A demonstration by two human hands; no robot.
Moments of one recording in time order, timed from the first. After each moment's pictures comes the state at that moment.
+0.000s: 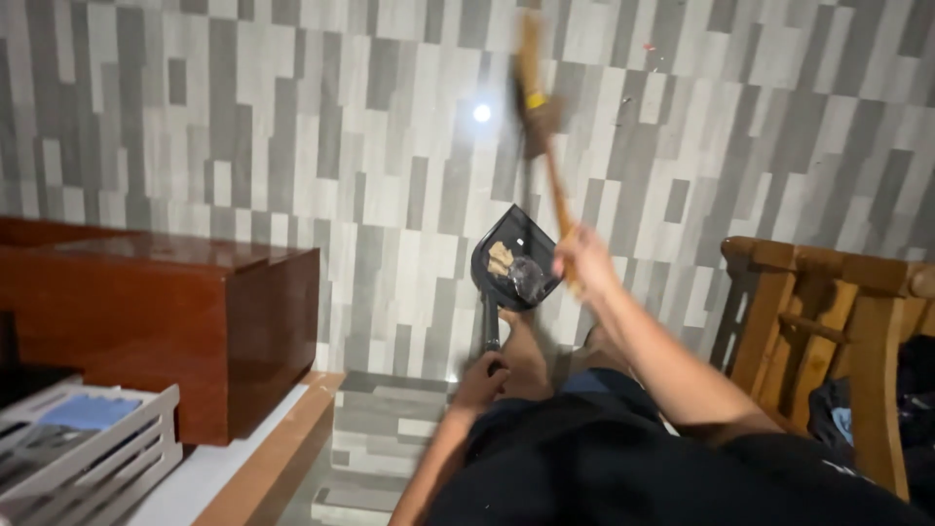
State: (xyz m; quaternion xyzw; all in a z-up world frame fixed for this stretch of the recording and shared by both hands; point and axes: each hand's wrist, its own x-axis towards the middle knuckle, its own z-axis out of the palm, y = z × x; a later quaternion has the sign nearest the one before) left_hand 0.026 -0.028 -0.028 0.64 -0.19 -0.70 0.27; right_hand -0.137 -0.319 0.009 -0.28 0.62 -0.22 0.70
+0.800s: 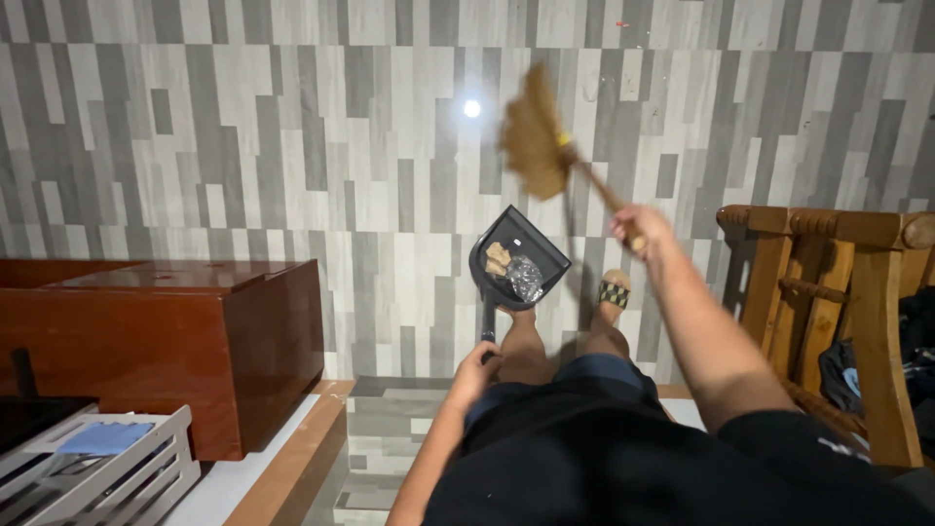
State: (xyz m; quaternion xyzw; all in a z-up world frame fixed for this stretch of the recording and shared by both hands) left_hand 0.025 -0.031 -0.041 0.63 -0.18 -0.70 0.28; right_hand -0.328 -0.375 -0.151 -0.07 0.65 -0.23 0.72
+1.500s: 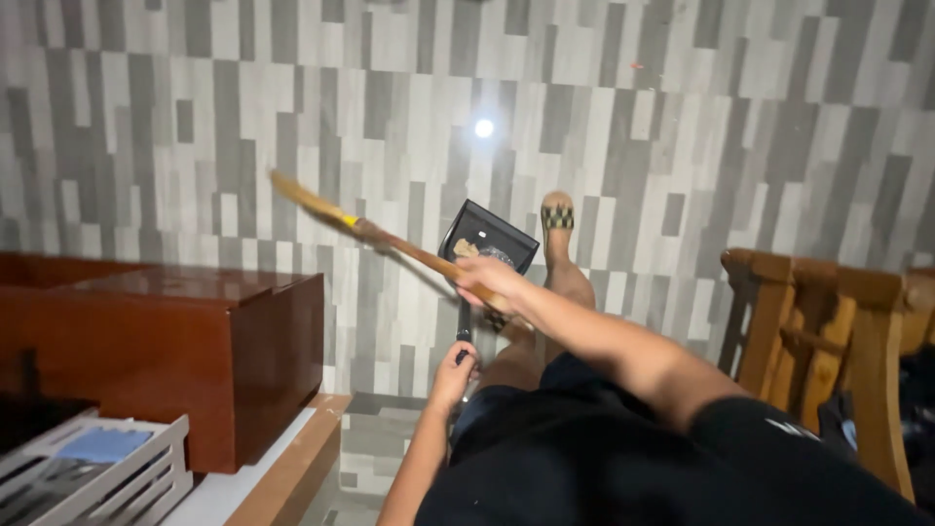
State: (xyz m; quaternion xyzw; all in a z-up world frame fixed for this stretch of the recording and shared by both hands) left_hand 0.065 -0.073 -0.071 0.64 -0.10 -0.66 0.38; right_hand -0.027 -0.322 -0.045 -0.20 0.36 -0.08 0.91
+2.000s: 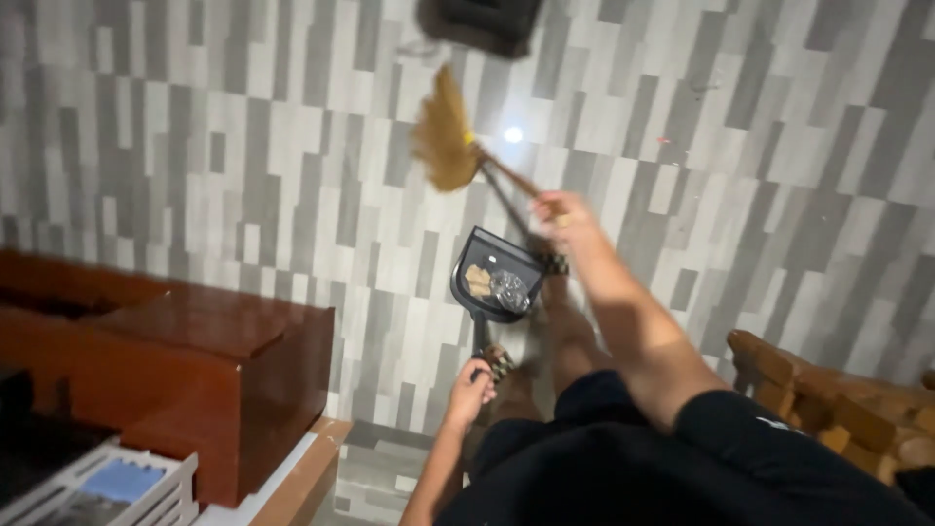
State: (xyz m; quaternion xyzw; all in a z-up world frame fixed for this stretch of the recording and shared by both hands) left_hand 0.045 -0.274 -0.071 0.67 0.01 -0.65 0.37; right_hand -0.071 -0.704 -0.188 0.08 0.55 -0.18 0.81
